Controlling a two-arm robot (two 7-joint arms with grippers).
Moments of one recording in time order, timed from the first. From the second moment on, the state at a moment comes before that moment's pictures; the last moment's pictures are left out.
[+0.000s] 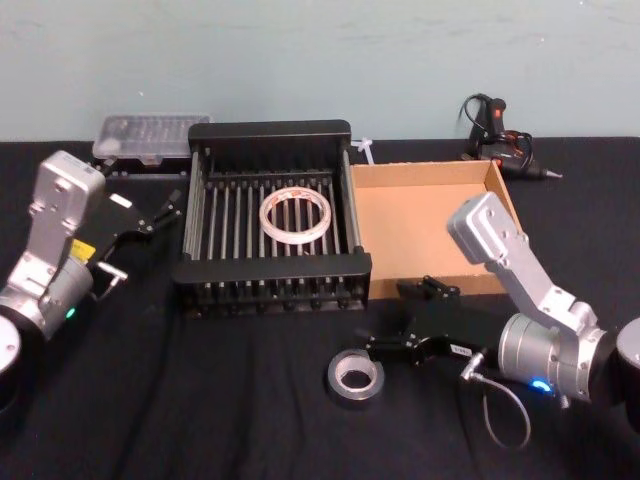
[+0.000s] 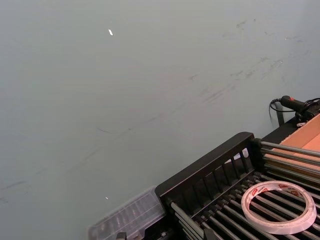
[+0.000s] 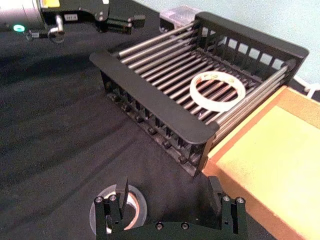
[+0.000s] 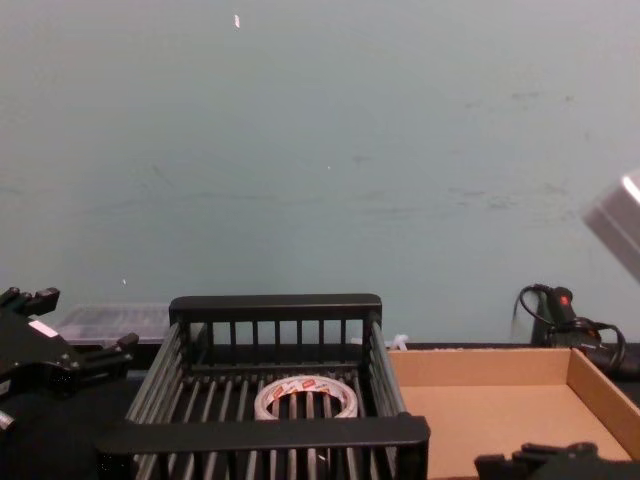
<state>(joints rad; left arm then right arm) -0.20 0.60 0.45 -1.41 -0.25 -0.12 0.03 0.11 0.56 -0.48 -1.76 0.33 0.43 0.42</state>
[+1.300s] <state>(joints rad) -0.20 0.60 0.45 -1.41 -0.25 -0.12 0.03 0.13 0.52 -0.53 -1.68 0.26 0.47 0.45</state>
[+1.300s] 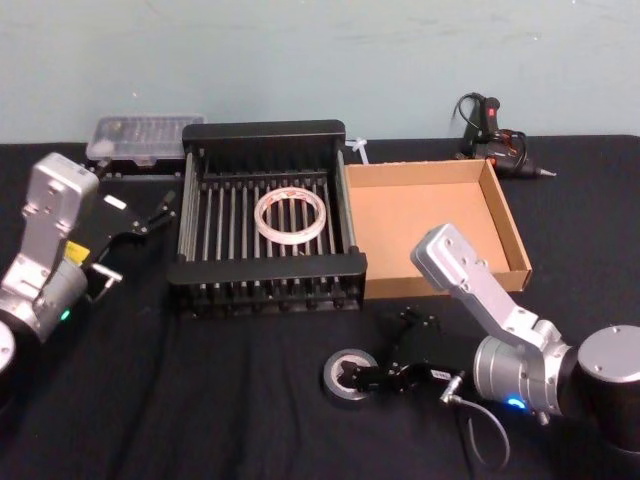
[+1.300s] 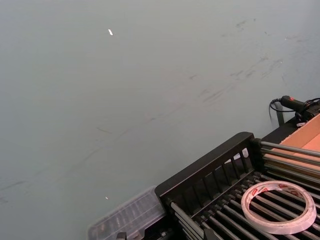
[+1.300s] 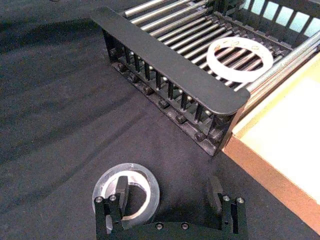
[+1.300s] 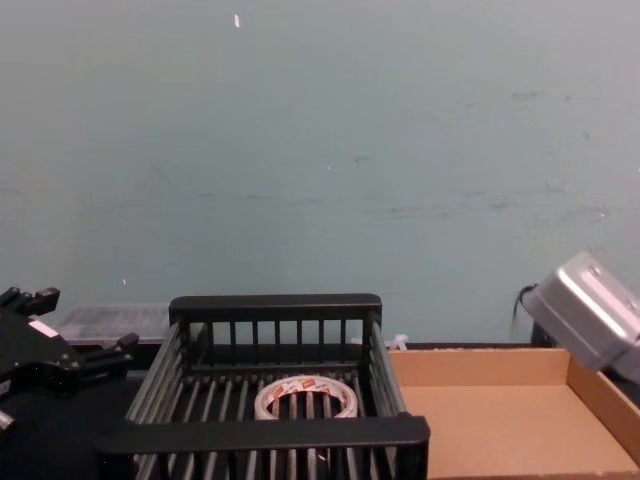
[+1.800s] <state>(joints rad) -0.20 0.60 0.45 -1.41 -0.25 -0.12 0.03 0.14 0.51 -0.53 -1.66 0.25 0.47 0.46</state>
